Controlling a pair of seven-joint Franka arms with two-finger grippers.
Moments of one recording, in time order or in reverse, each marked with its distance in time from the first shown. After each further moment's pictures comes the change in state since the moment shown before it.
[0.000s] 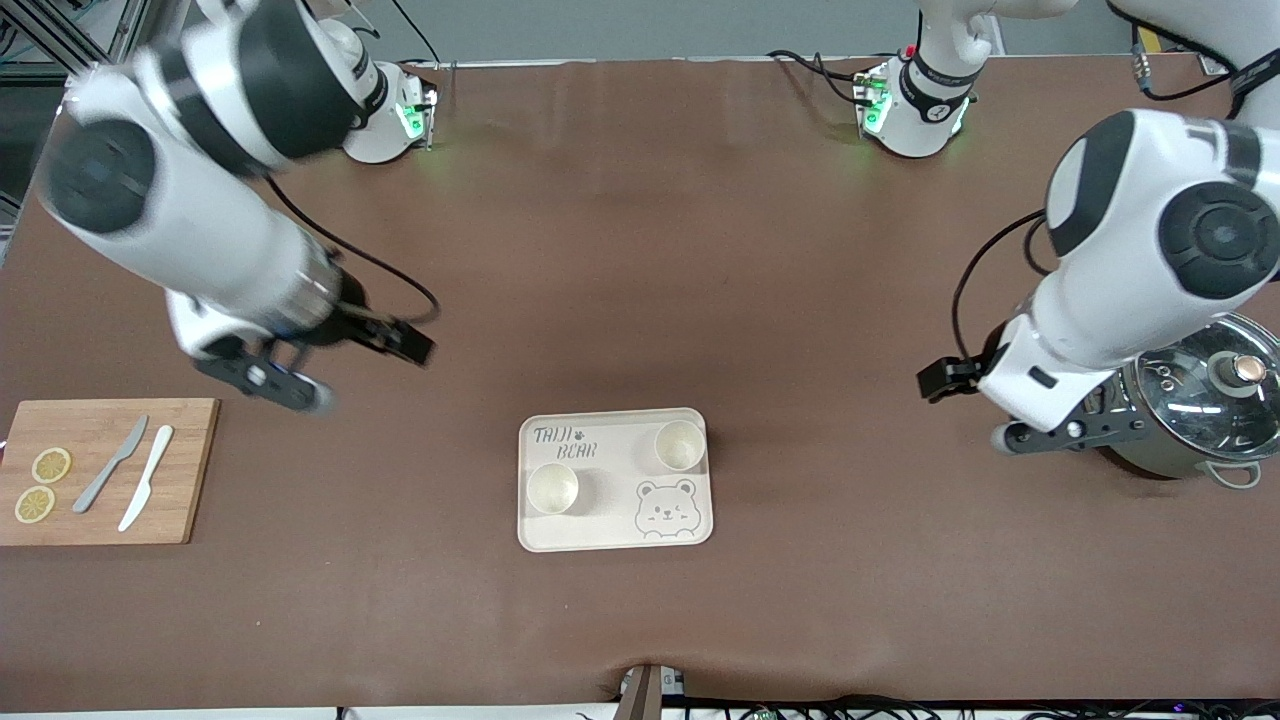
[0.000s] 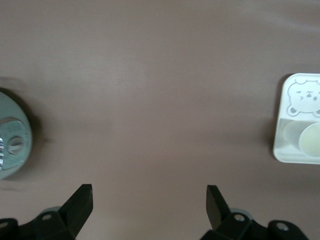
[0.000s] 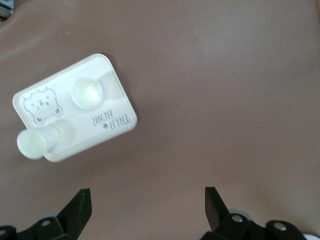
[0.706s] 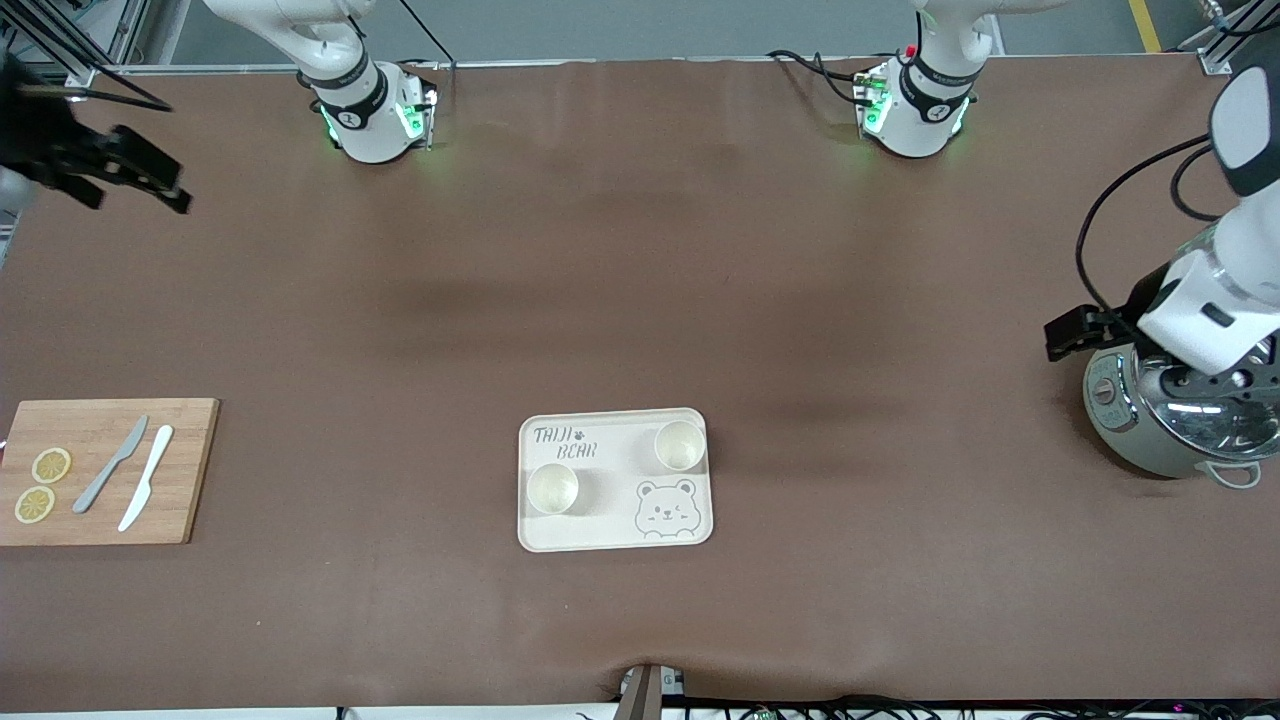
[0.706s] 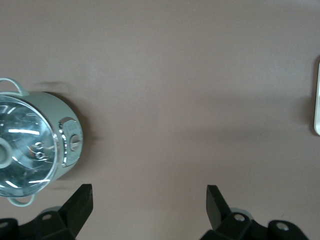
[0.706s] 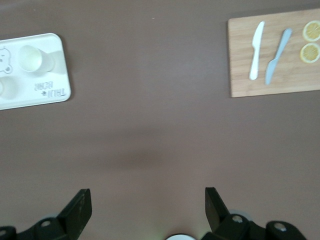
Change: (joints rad) left arm 0.180 -0.184 -0.002 -0.158 -0.012 -0.002 0.268; right arm -0.355 -0.459 -0.011 -0.386 -0.032 -0.020 -0.658
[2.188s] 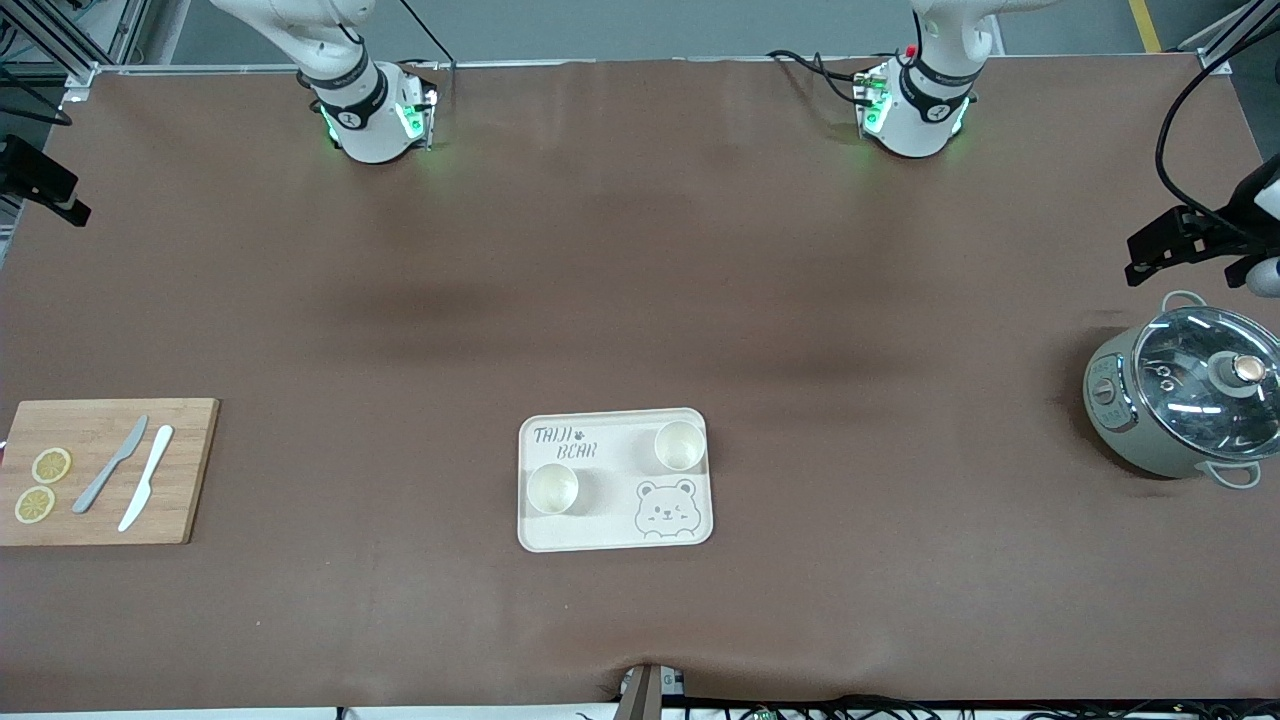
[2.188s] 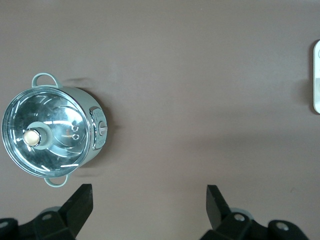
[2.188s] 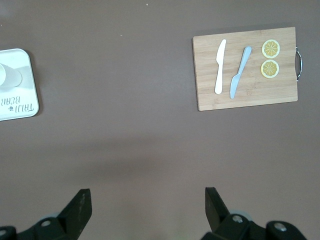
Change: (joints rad) left arm 0.063 -0.158 0.001 -0.033 -0.017 -0.081 0.099; right arm -0.098 0.018 0.007 0.011 -0.055 0.048 -0.073
